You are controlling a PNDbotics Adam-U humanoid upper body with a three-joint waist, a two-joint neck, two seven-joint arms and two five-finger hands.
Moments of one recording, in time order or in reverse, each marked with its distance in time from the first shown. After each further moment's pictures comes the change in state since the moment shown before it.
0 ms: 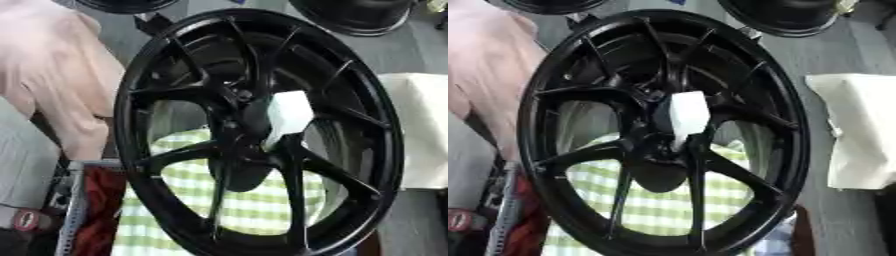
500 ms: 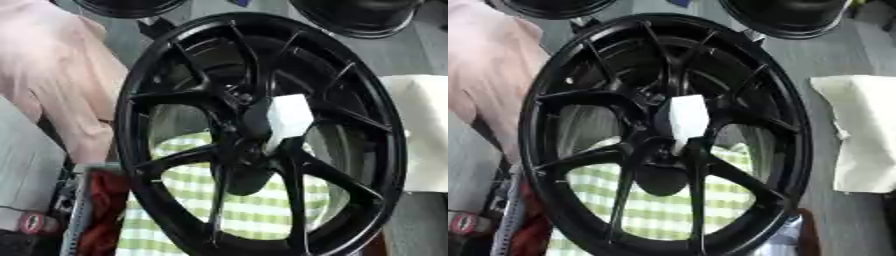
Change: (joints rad) left arm 0.001 -0.008 0.003 0.000 0.000 -0.002 0.004; right arm 0.163 0.087 -0.152 0.139 0.206 0.086 -0.155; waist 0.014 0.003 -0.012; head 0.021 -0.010
